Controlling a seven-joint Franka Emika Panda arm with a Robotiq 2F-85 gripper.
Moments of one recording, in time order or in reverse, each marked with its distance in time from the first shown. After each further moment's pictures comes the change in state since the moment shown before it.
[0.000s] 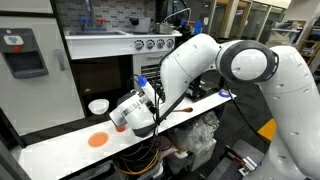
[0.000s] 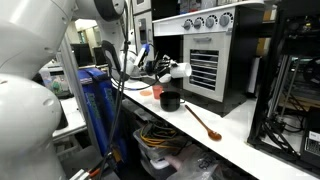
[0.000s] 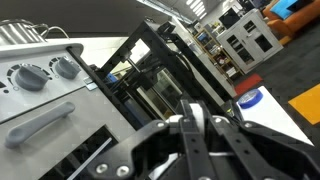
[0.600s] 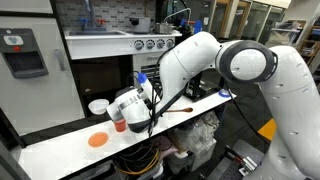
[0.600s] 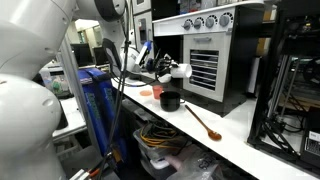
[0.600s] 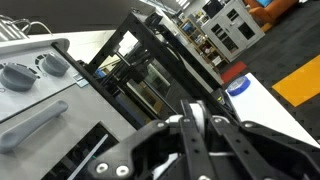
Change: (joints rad) arm -0.006 0.003 0.000 0.062 0.052 0.037 0.020
